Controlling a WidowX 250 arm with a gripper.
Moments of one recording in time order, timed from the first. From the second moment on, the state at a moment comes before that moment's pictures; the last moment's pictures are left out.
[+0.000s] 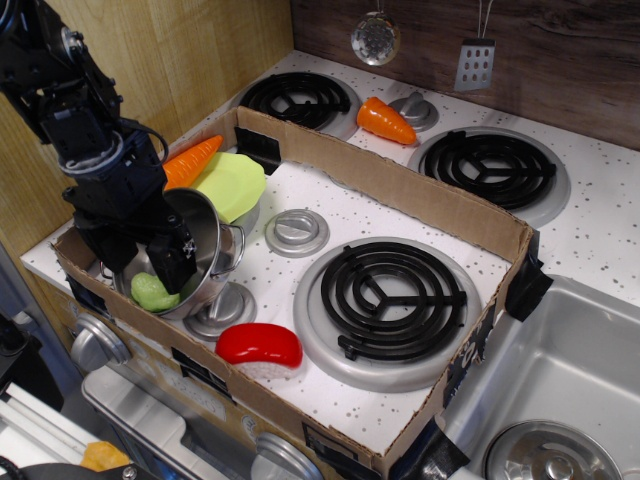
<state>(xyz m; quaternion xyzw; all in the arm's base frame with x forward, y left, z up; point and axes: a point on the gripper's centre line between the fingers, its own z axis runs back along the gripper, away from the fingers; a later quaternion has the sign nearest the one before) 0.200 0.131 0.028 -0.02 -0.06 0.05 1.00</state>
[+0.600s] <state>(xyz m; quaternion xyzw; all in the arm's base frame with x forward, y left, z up) 0.197 0.128 0.014 -0.03 -0.08 0.07 0.99</state>
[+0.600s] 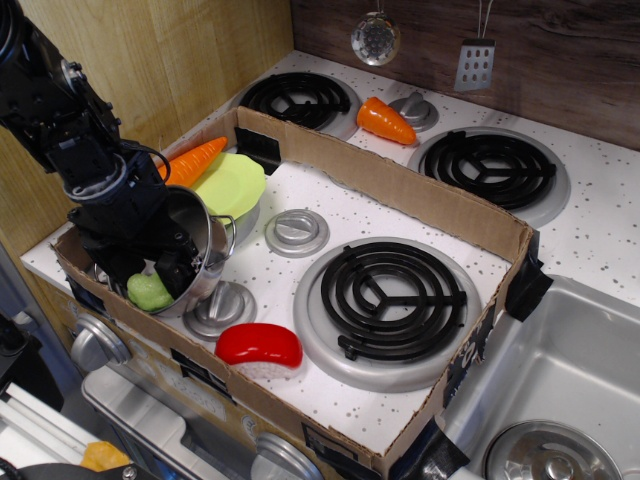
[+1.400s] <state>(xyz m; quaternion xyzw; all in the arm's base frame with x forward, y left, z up) 0.203 0.114 0.020 -0.05 -0.05 0.06 1.00</state>
